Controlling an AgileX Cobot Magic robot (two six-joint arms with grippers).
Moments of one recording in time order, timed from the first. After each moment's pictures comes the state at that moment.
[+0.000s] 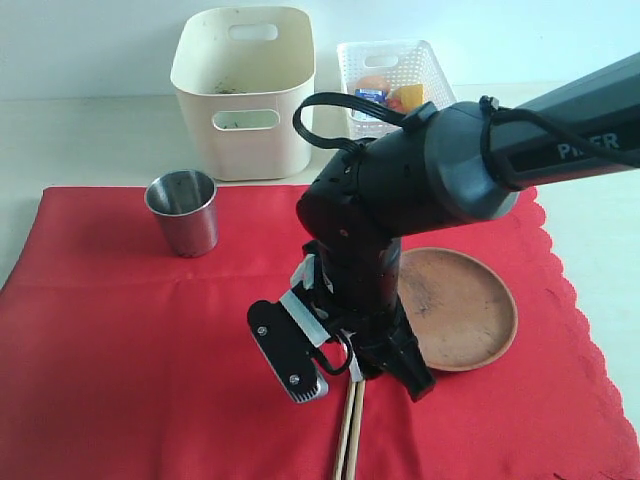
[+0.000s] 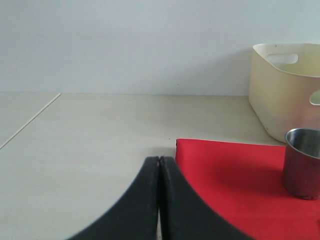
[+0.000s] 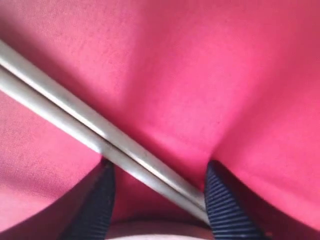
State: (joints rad) left arm 0.09 0.01 0.00 0.04 0.21 0.00; right arm 0.86 1.99 -1.13 -0.19 0.80 -1.11
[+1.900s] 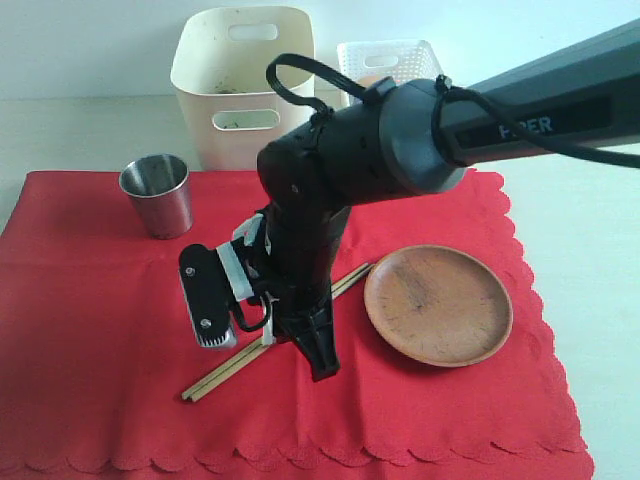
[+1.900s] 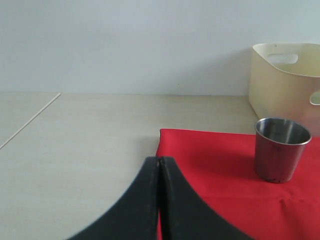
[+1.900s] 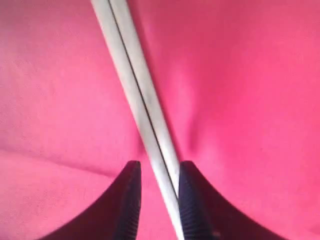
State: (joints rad) left arm 0.09 0.01 0.00 0.04 0.21 0.00; right arm 0.86 2.06 -1.31 0.05 0.72 -1.10
